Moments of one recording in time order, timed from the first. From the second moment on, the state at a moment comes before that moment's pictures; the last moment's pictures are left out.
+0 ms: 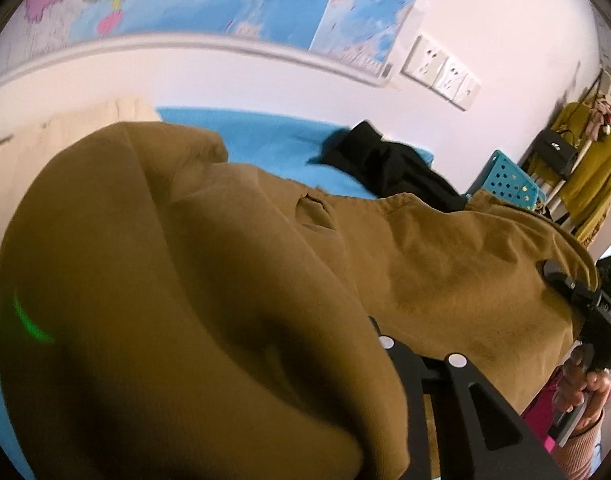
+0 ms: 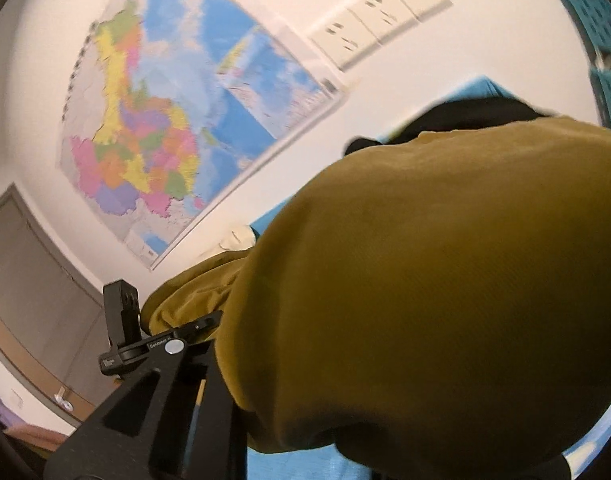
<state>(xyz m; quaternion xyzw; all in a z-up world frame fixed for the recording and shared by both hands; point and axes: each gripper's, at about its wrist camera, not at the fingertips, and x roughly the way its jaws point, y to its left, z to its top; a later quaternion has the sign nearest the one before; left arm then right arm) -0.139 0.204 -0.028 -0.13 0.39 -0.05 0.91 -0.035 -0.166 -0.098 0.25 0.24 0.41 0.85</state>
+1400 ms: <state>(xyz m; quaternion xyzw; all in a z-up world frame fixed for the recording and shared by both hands) -0.185 0.353 0.143 -0.08 0.20 0.16 0.96 0.007 0.040 0.070 0.14 0.11 0.59 0.79</state>
